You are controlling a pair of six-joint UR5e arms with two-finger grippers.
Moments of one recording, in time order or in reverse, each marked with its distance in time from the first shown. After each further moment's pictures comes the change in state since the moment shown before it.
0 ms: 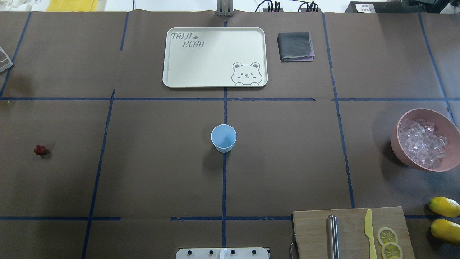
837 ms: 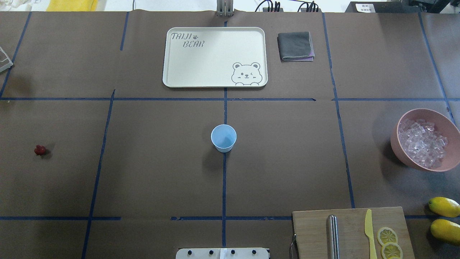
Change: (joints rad) left arm 0.002 0.017 -0.010 -0.004 0.005 -0.010; right arm -0.008 -0.003 0.008 0.034 0.042 0.000
